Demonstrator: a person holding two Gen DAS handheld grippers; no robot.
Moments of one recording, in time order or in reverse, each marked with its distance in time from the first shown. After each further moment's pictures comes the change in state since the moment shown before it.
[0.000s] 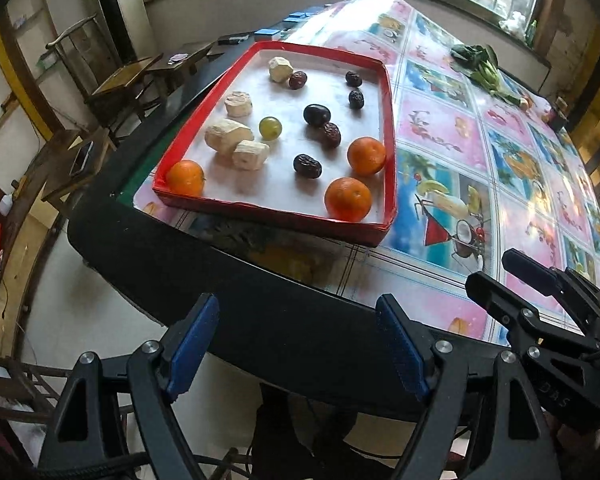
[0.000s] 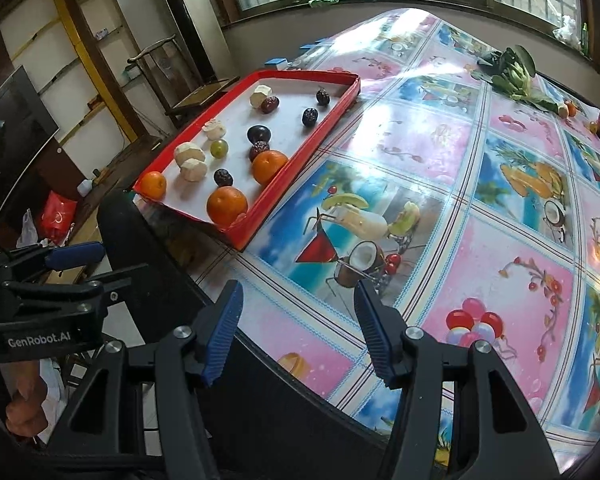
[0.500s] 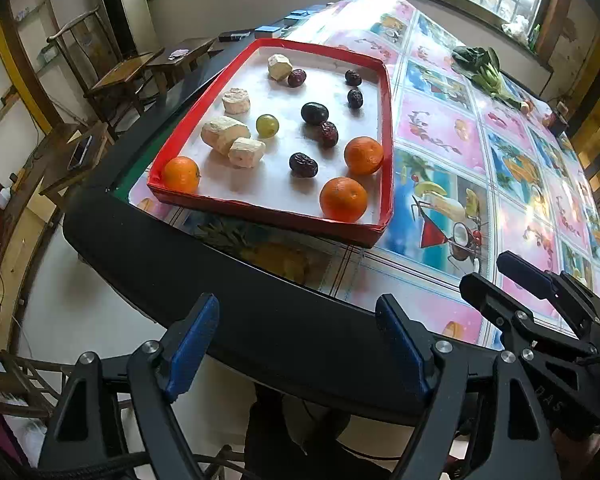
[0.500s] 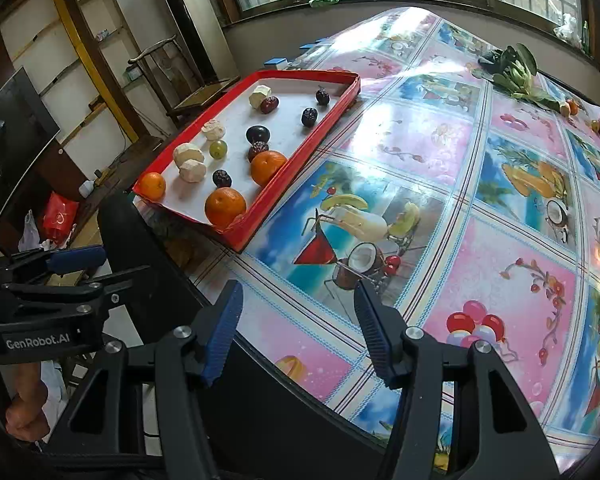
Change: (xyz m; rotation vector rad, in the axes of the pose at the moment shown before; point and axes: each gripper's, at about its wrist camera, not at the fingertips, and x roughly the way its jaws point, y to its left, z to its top) left arm 0.003 -0.003 0.002 -0.018 0.009 -0.014; right arm 0.003 -0.001 0.000 0.003 0.002 0.005
